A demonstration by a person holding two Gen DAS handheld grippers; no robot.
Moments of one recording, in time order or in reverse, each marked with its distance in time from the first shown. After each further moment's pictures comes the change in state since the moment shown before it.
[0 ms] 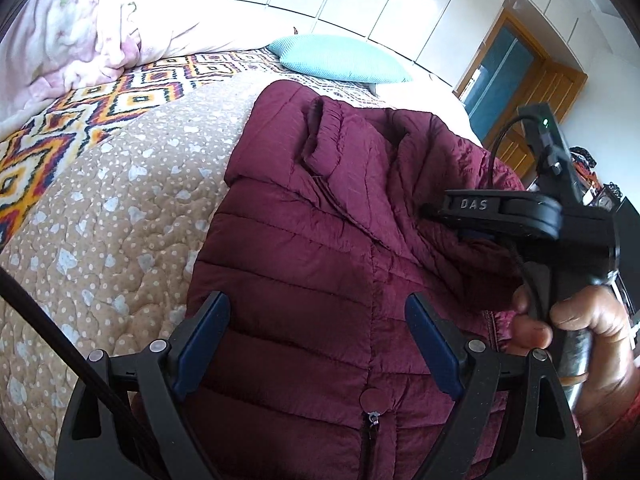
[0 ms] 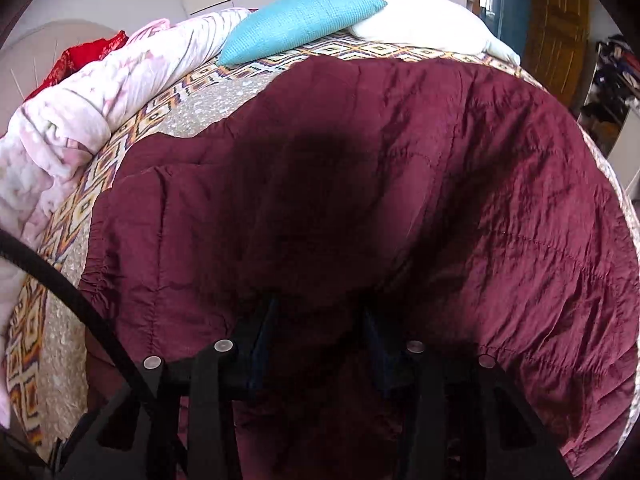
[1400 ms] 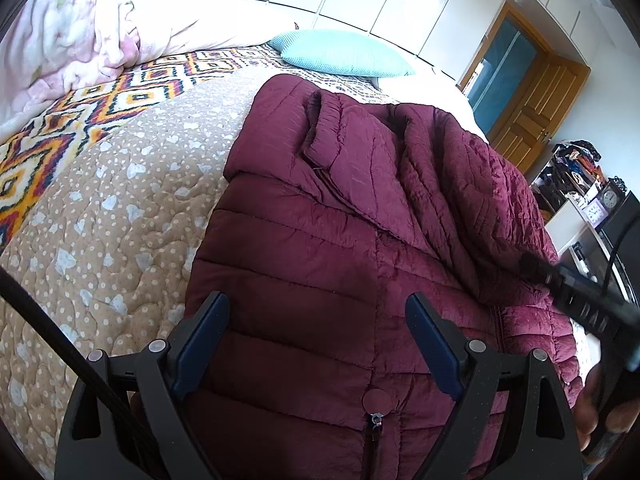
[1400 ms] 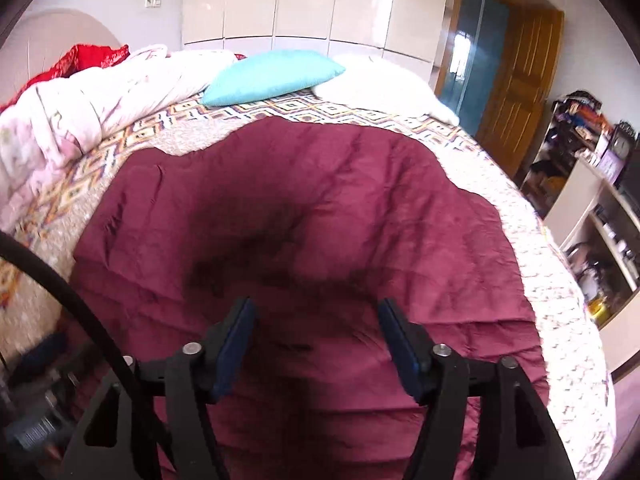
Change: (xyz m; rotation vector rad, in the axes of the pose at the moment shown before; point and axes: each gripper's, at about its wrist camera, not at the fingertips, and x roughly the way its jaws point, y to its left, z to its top) left arm 0.005 0.000 0.000 0.009 0.012 0.015; right arm -0.087 -0.034 -0.076 -0.085 -0.212 -0.207
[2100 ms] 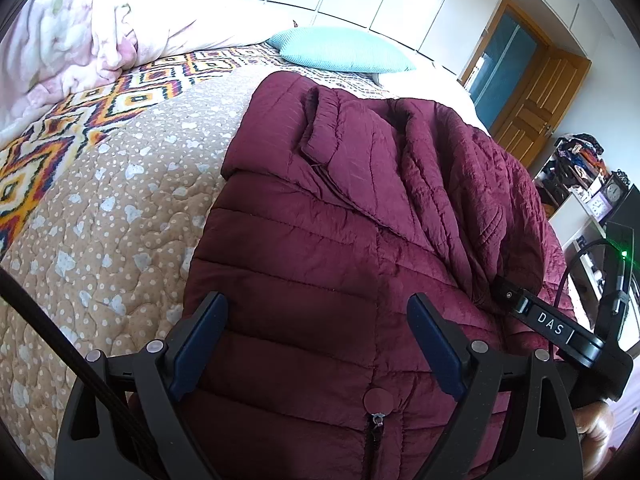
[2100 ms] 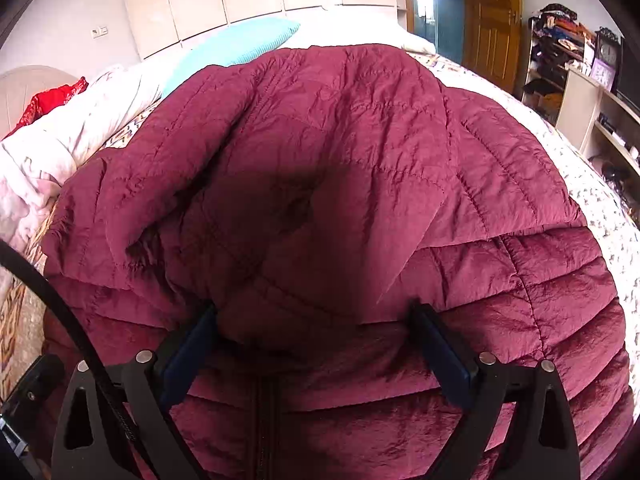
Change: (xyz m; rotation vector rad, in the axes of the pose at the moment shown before) left arm 0.003 -0.003 0.000 0.021 0.010 0.020; right arm 0.050 -0.024 -0.038 0.254 0.091 0.080
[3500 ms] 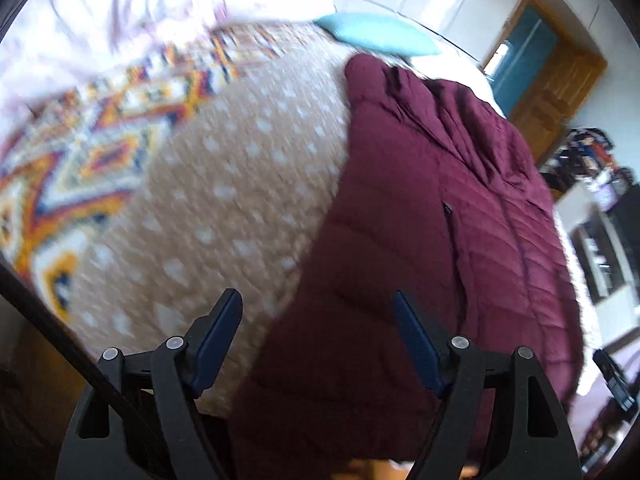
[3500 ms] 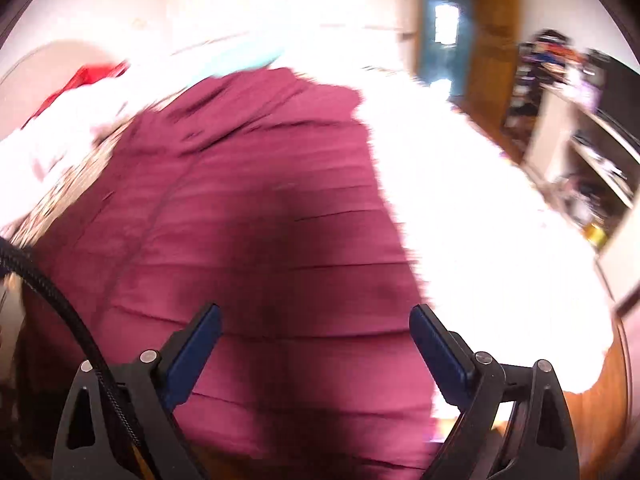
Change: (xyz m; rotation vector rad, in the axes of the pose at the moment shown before) left arm -0.141 0.096 -0.098 -0.066 0.125 0.015; right arm -0.224 -0.175 -0.174 -0.087 -0.066 -0.016
